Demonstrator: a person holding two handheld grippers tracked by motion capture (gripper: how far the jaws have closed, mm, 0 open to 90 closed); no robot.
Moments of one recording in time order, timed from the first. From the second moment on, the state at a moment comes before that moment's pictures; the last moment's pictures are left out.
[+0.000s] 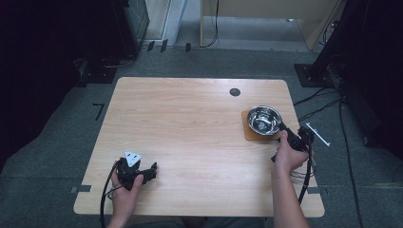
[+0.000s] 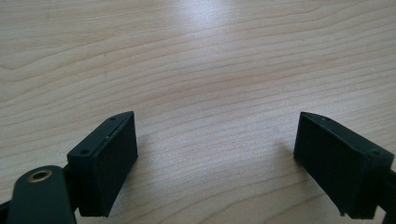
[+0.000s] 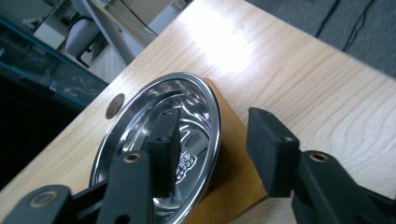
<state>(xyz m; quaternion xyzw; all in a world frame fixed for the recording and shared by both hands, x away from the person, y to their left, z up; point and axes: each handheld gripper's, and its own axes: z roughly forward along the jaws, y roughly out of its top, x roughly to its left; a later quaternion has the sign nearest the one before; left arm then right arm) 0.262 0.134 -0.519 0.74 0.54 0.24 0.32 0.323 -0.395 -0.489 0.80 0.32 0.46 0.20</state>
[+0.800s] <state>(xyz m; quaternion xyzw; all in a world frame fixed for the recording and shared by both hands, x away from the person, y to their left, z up) 0.262 0.134 -0.519 0.74 0.55 0.24 0.32 0.289 -0.394 -0.479 0.70 0.46 0.47 0.26</state>
